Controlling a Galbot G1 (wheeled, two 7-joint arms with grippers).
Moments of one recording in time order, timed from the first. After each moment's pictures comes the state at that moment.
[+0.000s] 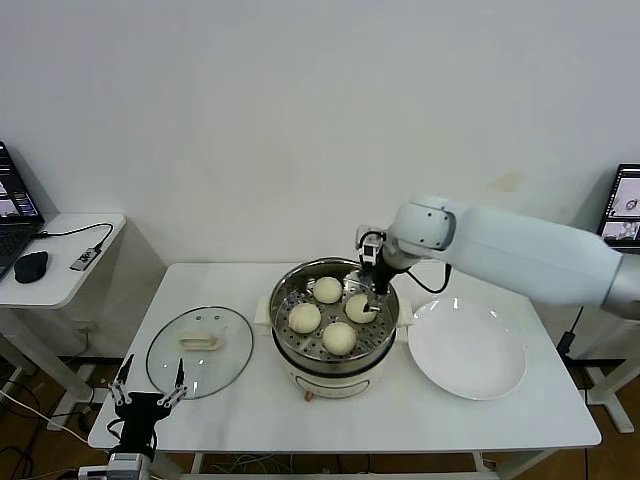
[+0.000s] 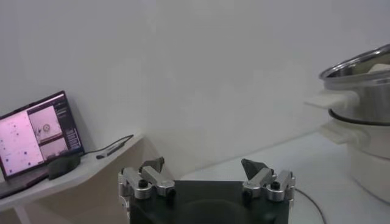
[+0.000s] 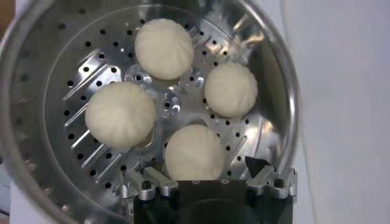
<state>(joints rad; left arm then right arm) 1.67 -1.22 -0.62 -1.99 0.02 -0.08 -0.24 0.52 0.91 -1.22 1.49 0.58 -0.72 -0.74</state>
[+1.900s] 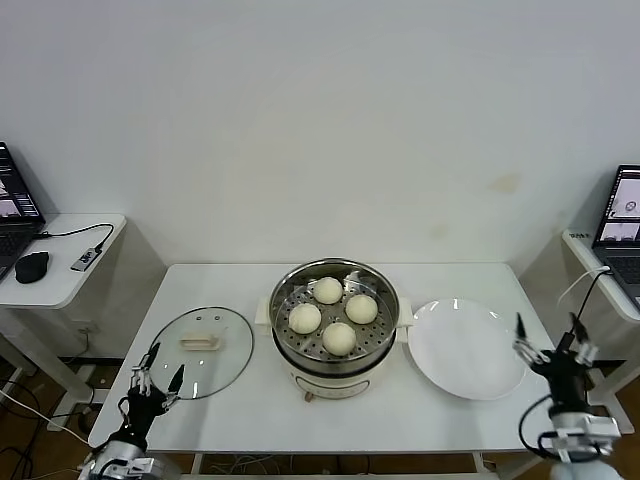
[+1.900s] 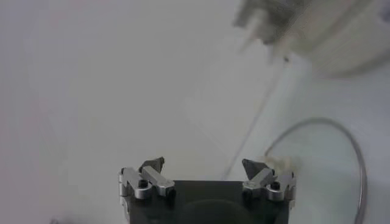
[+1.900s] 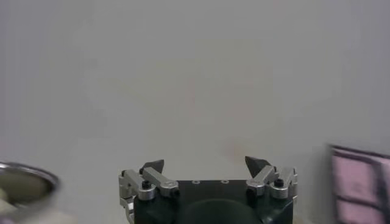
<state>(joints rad) 1.51 -1.07 -0.60 -1.65 0.87 -0.21 -0.29 -1.51 1.43 0.98 1.96 0.14 0.16 -0.11</state>
